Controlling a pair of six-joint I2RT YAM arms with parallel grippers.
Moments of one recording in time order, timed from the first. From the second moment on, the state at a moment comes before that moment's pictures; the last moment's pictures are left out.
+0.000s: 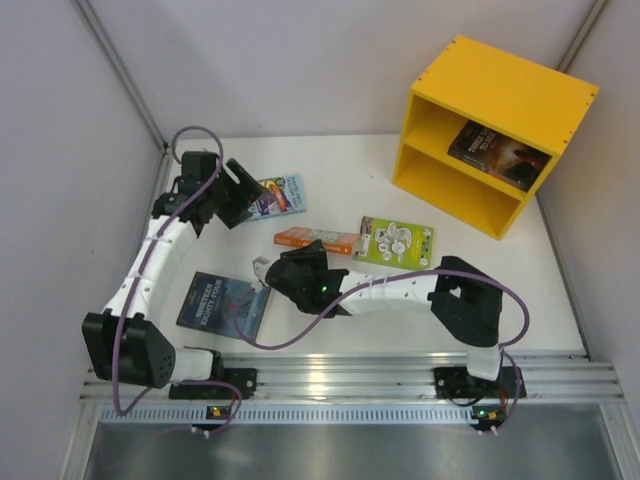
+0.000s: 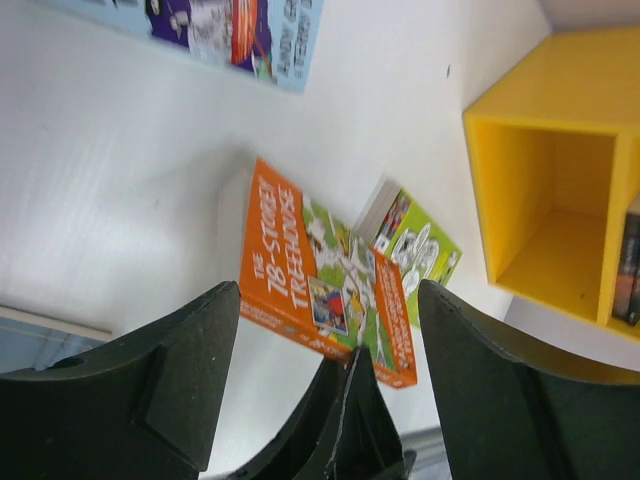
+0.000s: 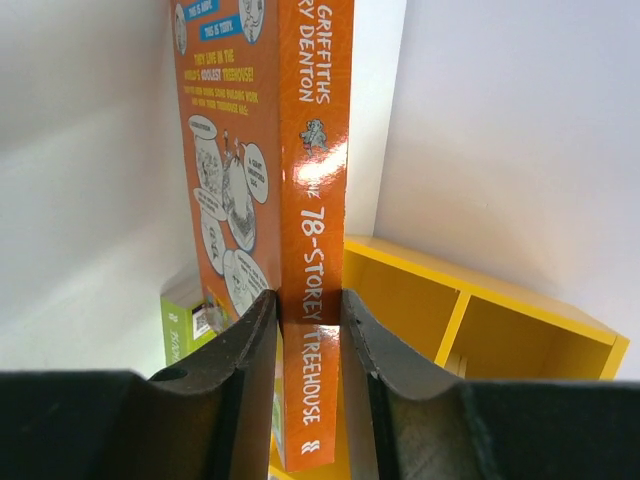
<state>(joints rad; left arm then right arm) -0.17 1.34 1.21 -0.61 0.21 -0.91 1.25 1.91 1.31 -0.16 0.91 -0.86</state>
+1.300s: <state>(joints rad) -0.26 1.32 0.76 -0.28 0.33 -1.17 1.28 1.84 1.28 -0.32 0.77 -0.56</state>
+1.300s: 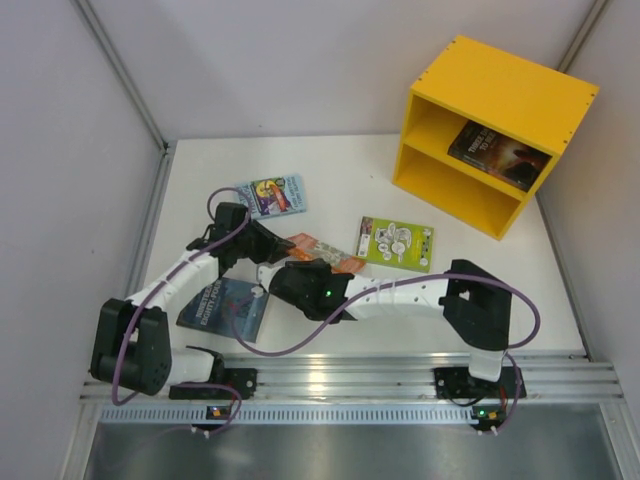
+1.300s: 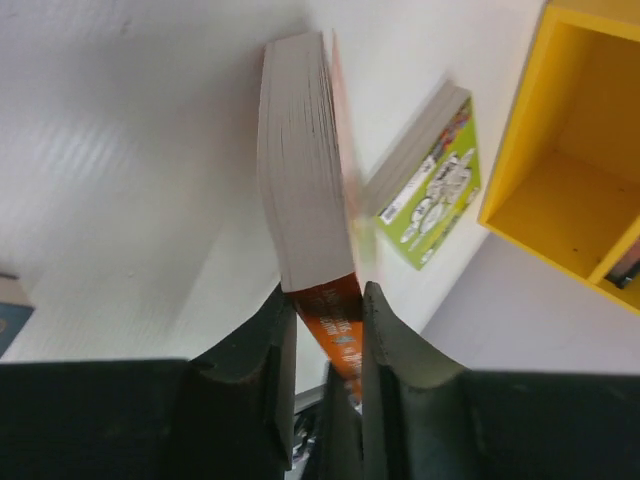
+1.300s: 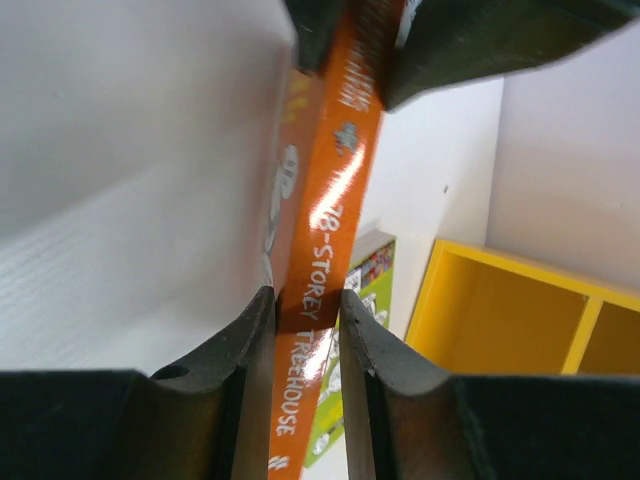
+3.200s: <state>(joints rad) -0.16 1.23 1.37 -0.64 0.13 -0.84 1.00 1.72 1.26 -0.25 0.88 -0.79</state>
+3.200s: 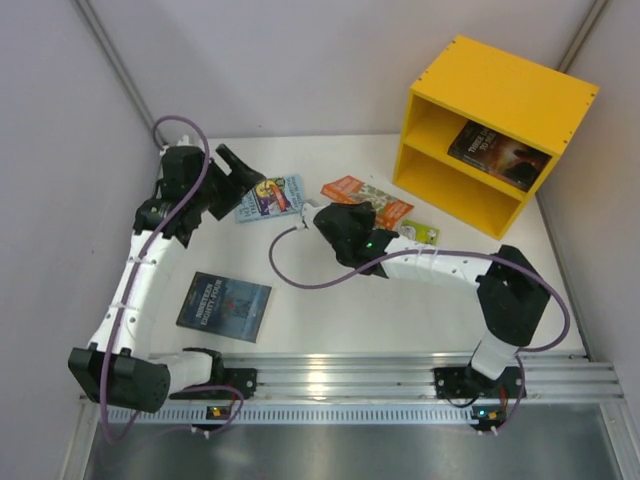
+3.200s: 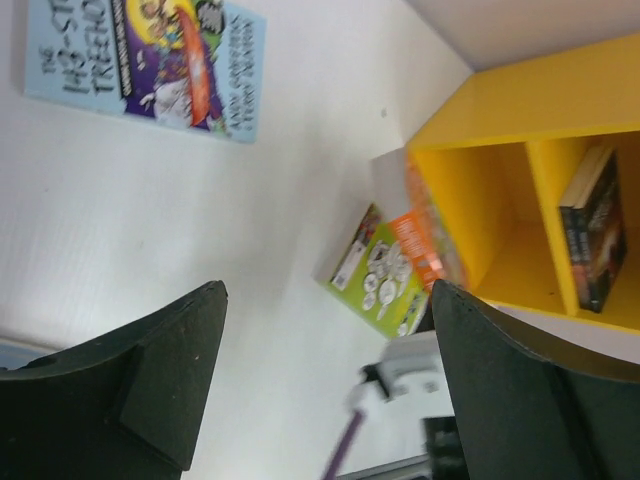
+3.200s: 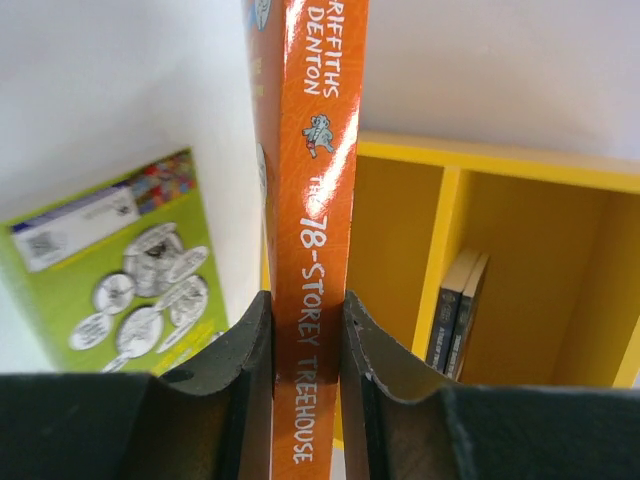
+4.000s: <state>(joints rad) -0.16 1.14 0.98 -0.53 0.27 -0.73 0.39 1.82 0.95 0.43 0.73 -1.14</state>
